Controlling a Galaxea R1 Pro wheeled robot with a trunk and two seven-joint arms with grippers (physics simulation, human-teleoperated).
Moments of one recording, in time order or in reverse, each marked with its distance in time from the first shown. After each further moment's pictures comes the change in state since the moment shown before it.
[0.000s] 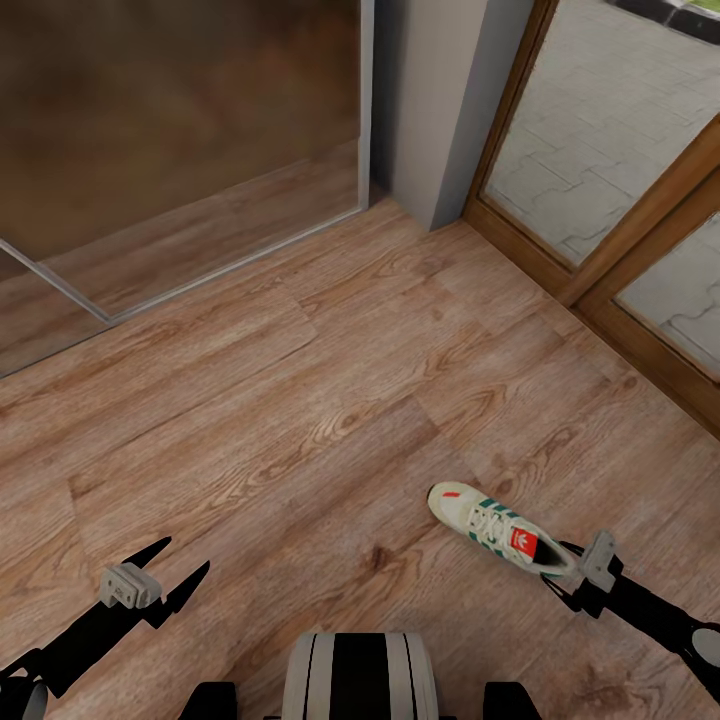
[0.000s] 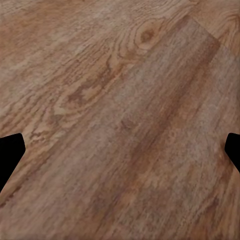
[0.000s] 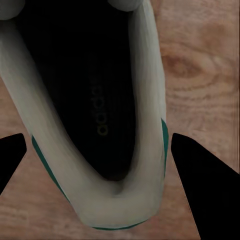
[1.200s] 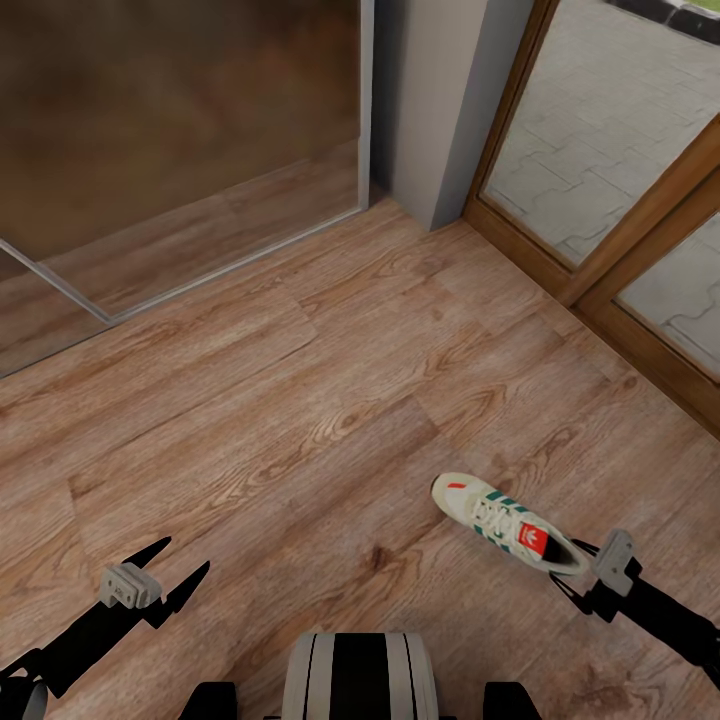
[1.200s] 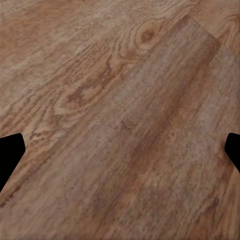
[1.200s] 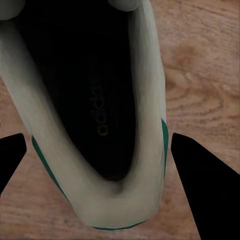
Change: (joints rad) left arm 0.000 0.000 0.000 0.000 0.000 0.000 0.001; right arm 0.172 0.003 -0.142 -0.315 -0.001 0.158 0.030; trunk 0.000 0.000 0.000
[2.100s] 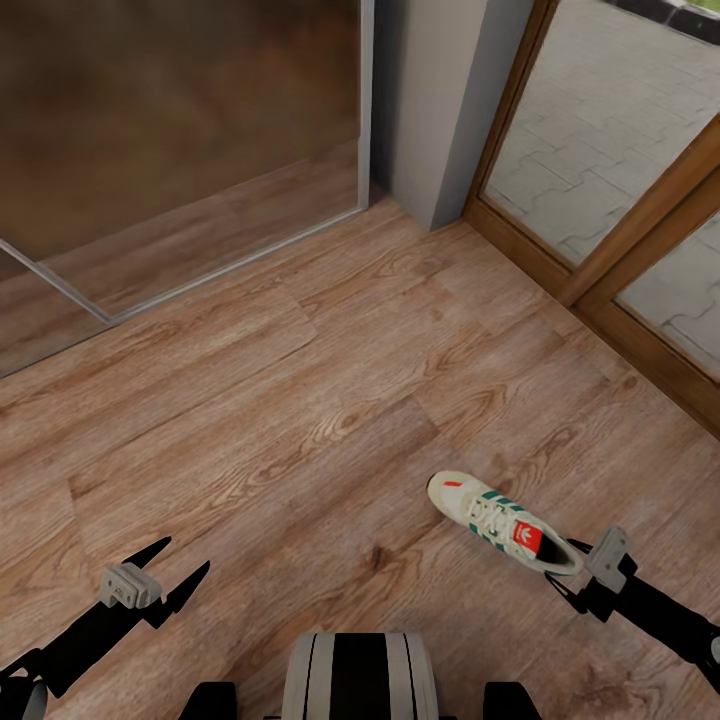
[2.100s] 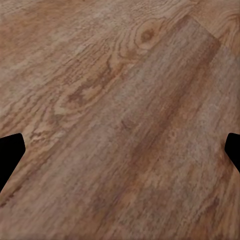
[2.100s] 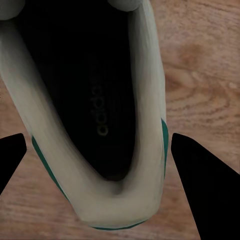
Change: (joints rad) left arm 0.000 0.000 0.000 0.000 -0.001 0.000 0.000; right arm 0.024 0.011 -0.001 -0.099 0.000 0.127 0.018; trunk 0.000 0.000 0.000
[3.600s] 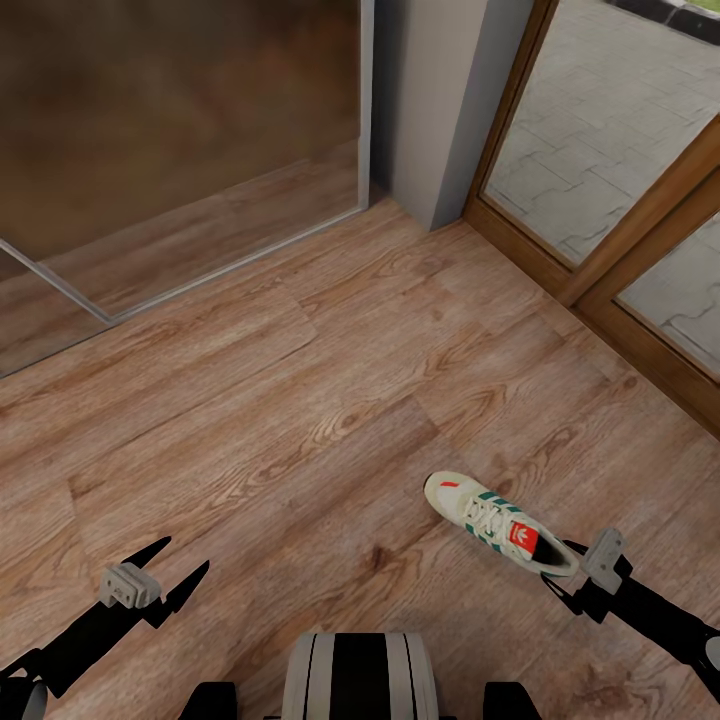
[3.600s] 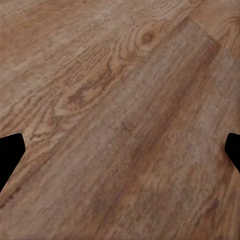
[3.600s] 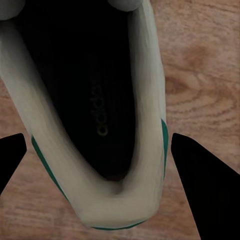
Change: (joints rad) left arm 0.000 -0.001 0.001 0.001 0.008 -0.001 -0.001; right arm 0.000 0.017 -0.001 -0.003 0.001 0.005 0.004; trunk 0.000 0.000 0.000
